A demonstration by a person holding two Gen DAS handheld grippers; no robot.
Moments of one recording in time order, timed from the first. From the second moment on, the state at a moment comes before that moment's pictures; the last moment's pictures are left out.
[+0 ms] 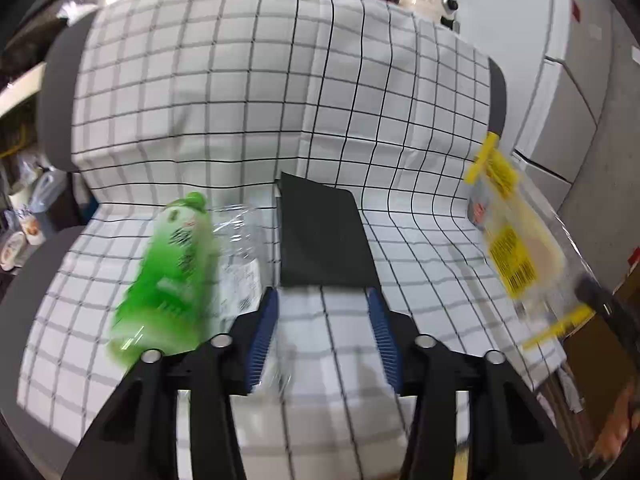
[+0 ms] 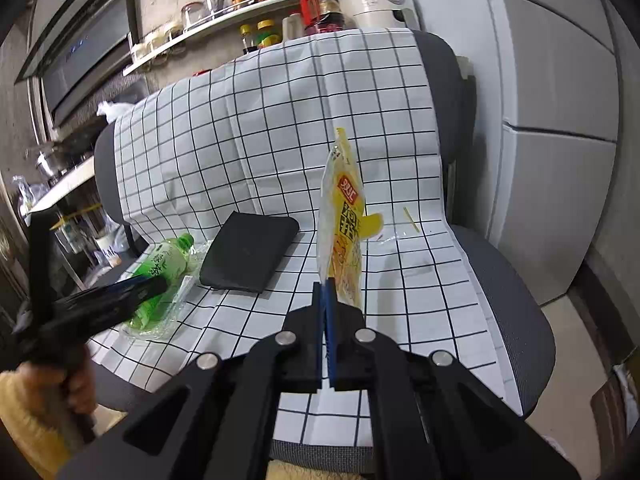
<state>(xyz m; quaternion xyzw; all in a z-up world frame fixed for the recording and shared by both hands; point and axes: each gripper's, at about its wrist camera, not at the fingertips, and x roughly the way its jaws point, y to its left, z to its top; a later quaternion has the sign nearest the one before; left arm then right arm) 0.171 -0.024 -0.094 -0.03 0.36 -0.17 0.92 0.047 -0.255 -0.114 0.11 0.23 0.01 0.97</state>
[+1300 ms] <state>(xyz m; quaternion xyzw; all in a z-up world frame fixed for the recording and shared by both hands) 0.140 -0.092 -0.117 0.01 0.43 -0.28 0.86 0.010 -0.272 -0.115 0.13 0.22 0.02 0.97</state>
